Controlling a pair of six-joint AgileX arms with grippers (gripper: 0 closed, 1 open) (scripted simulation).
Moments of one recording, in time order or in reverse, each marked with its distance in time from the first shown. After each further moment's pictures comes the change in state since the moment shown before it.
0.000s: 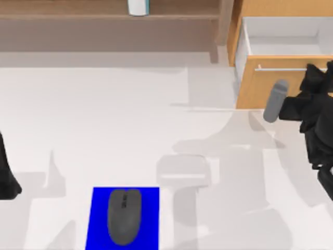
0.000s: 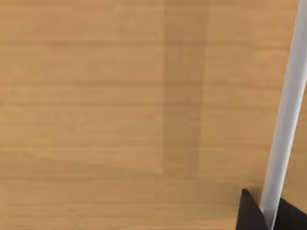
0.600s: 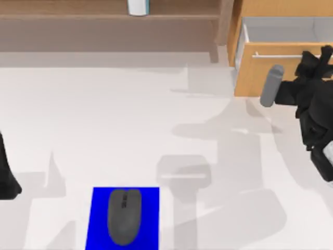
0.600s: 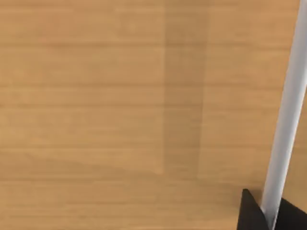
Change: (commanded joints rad) left arm 0.000 0.000 0.000 0.000 0.000 0.000; right arm -0.029 0.058 0.142 -0.083 -0.024 0.002
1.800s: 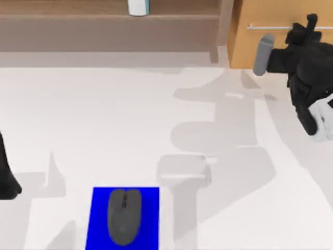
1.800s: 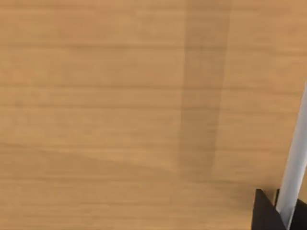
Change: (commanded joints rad) left arm 0.000 0.000 0.000 0.000 0.000 0.000; right arm -0.062 0.173 0.405 -0.235 -0.067 0.000
